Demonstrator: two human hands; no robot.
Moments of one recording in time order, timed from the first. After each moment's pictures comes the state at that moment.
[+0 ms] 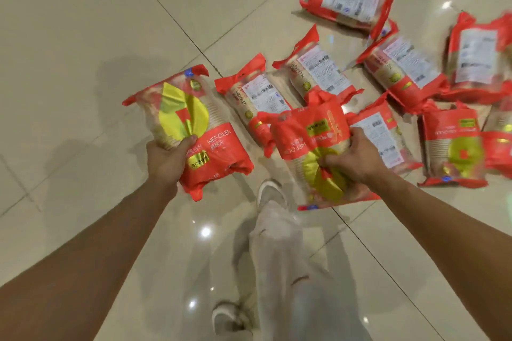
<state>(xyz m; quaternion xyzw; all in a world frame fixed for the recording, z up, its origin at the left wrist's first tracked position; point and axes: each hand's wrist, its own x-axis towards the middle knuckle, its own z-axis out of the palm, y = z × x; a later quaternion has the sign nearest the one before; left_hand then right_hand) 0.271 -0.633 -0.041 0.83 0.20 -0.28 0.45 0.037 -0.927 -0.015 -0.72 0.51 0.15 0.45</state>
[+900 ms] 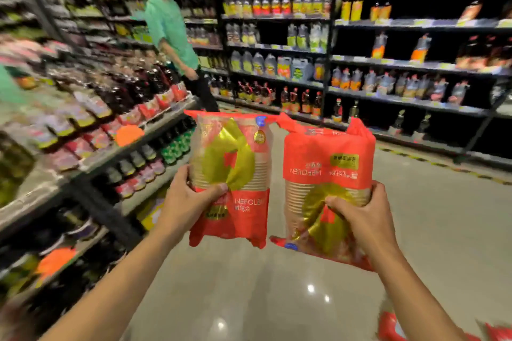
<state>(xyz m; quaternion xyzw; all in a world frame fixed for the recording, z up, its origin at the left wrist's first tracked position) -0.165 -0.318 0.760 0.77 0.30 0.25 0.50 -0.024 -0.606 0.735 -0.77 -0.03 0.07 0.64</state>
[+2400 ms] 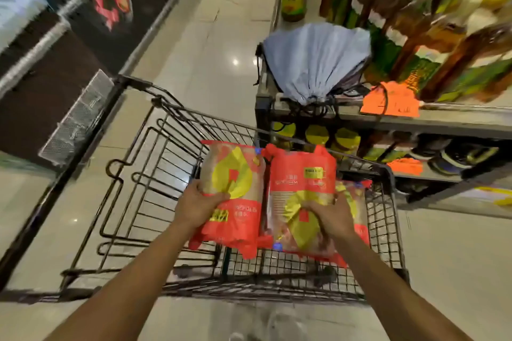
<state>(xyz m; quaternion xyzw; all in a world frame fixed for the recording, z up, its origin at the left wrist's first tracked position) -1.052 0.187 0.511 0.35 0.81 0.24 0.40 -0.748 0.205 0.468 -0.72 -0.33 0.54 0.28</state>
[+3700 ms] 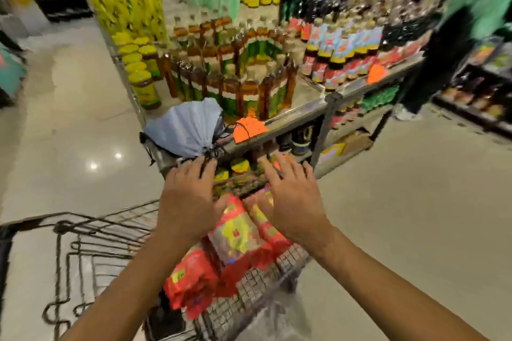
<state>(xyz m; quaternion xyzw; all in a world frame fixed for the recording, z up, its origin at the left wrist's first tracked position) -0.974 0.193 0.729 0.91 0.40 0.07 -0.02 -0.800 0.084 0.712 -0.82 -0.57 -0.04 0.11</state>
